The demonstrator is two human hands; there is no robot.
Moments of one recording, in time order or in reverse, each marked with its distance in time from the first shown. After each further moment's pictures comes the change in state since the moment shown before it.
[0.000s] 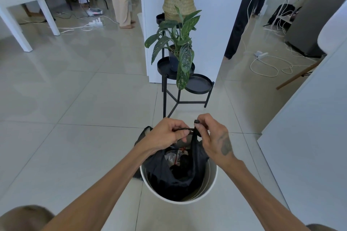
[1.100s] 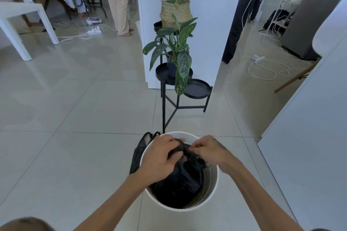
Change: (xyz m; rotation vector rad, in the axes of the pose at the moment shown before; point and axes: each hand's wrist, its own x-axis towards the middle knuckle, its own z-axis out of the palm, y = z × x) left_hand -0.036 -0.030 0.015 0.625 0.217 0.301; right_hand 0.007 -0.001 0.000 0.206 -0.639 0.831
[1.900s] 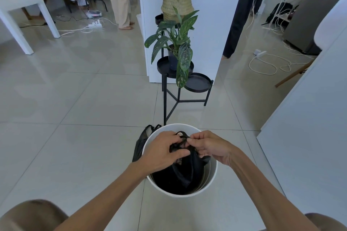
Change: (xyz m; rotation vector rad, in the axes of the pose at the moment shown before) left_hand -0.009 0.012 -0.006 -0.158 -0.089 0.018; right_hand -0.011 0.014 -0.003 0.391 -0.329 -0.096
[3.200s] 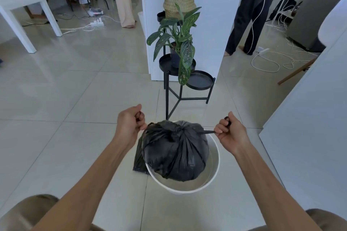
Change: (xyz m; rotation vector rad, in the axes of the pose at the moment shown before) left_hand 0.017 -0.048 -0.070 -1.163 0.613 -0.663; right_hand 0.006 0.000 -0.030 1.139 0.558 -0.134
